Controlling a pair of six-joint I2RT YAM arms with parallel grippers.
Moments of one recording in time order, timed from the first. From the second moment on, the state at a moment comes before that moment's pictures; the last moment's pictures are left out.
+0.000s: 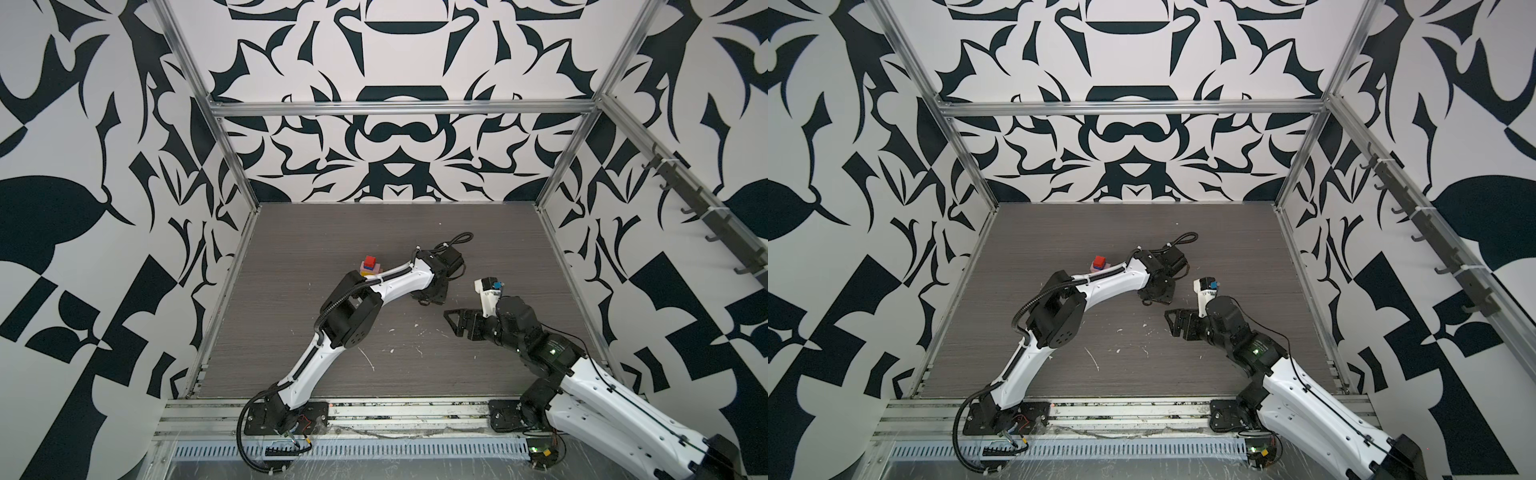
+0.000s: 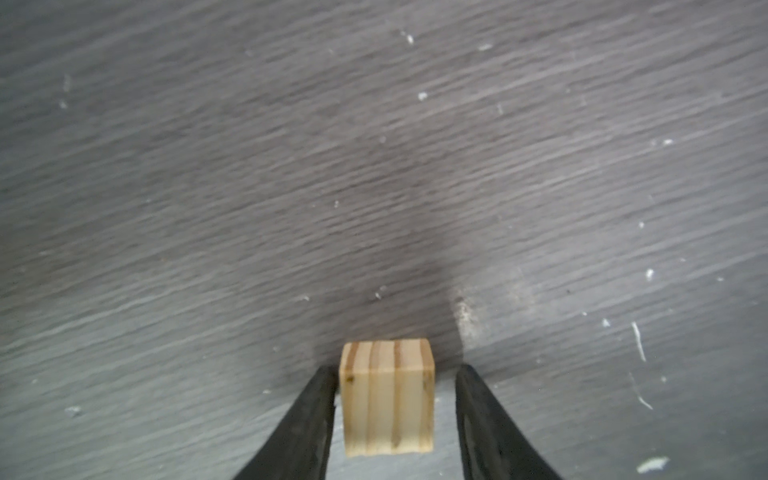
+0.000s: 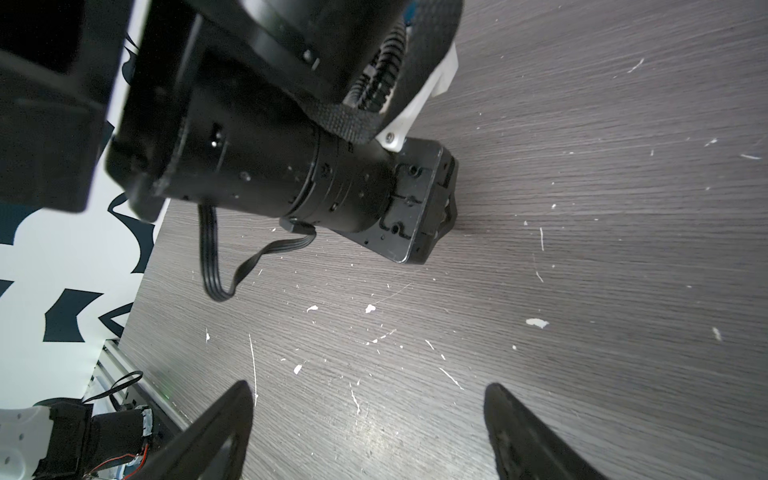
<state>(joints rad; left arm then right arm) -0.95 2.34 1.94 -0.91 -0.10 -0.60 0.64 0.70 0.48 -0.37 -0.11 0.67</state>
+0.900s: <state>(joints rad) -0.95 2.34 1.94 -0.94 -0.11 -0.58 0.64 0.72 0.48 -0.36 -0.11 0.67</state>
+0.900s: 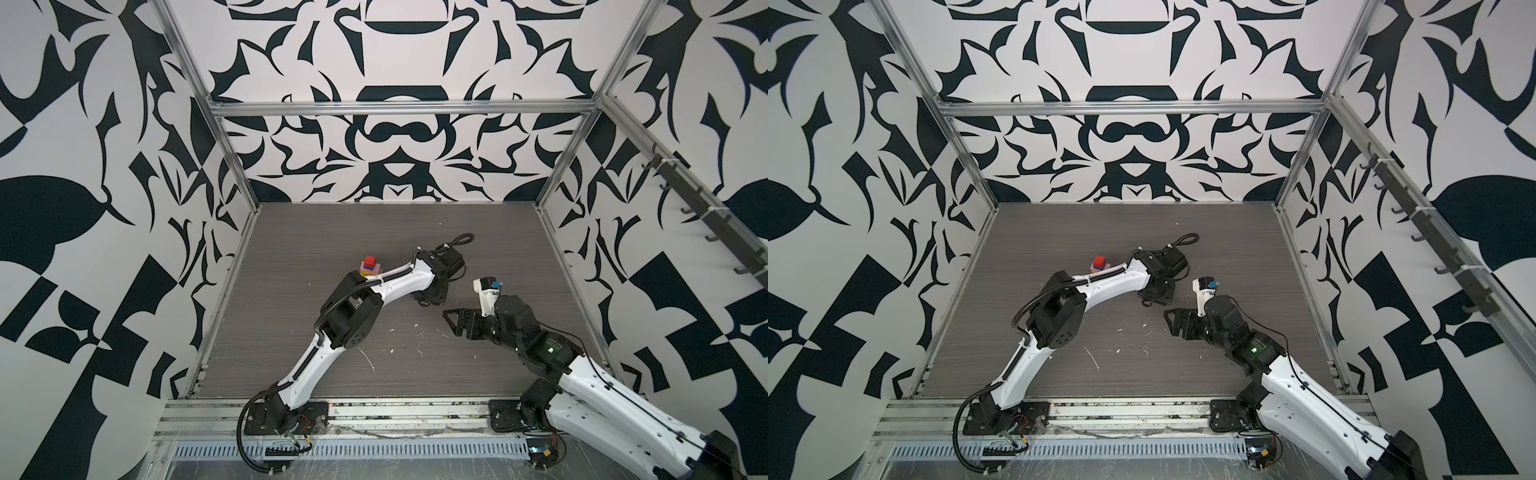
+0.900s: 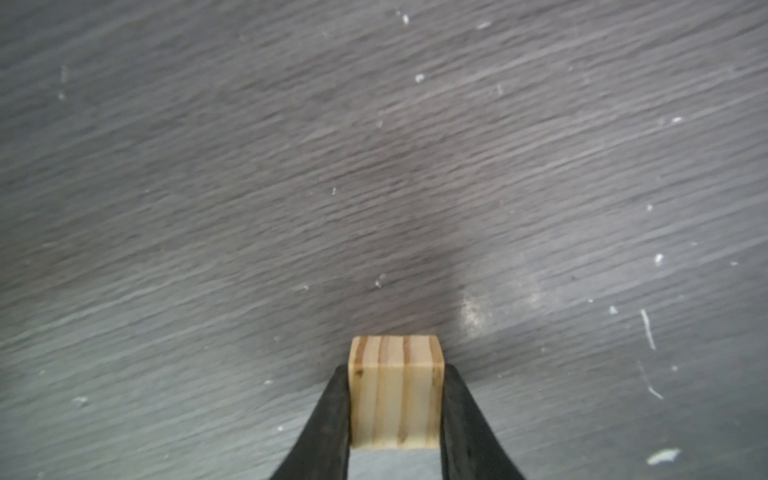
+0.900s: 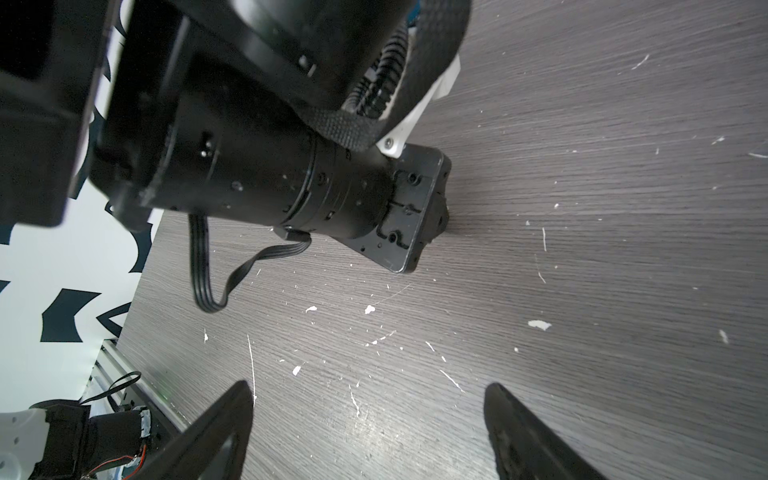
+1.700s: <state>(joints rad) -0.92 2.18 1.87 -1.01 -0.16 -0.53 0.64 0.71 0.48 -0.34 -0.12 0.68</state>
